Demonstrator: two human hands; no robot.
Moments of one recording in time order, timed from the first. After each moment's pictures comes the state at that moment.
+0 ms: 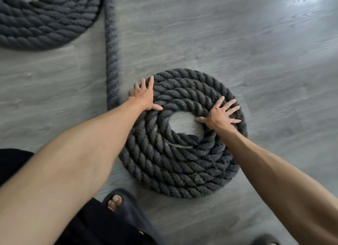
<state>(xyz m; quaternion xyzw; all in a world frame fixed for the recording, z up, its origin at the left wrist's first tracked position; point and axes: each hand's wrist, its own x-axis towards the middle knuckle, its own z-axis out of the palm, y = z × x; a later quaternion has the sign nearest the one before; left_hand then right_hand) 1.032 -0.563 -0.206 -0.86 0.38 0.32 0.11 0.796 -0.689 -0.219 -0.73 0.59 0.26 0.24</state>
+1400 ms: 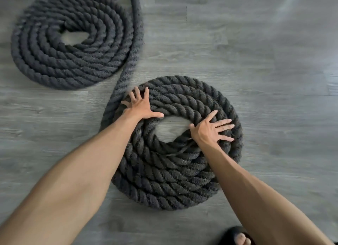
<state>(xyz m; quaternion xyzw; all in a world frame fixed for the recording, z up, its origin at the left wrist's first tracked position) 1.205 -0.719 -0.207 -0.92 0.17 0.35 0.01 1.031 -0.871 -0.242 -0.78 0.54 0.22 0.24</state>
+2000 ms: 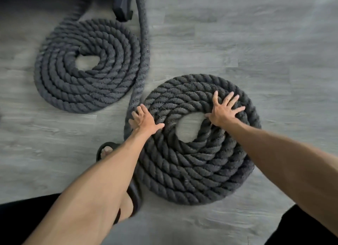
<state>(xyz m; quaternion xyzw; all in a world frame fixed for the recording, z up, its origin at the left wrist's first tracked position) 1.239 -0.770 -0.191 -0.95 0.03 0.30 0.05 1.161 -1.022 -0.233 -0.89 0.31 0.29 0.15</state>
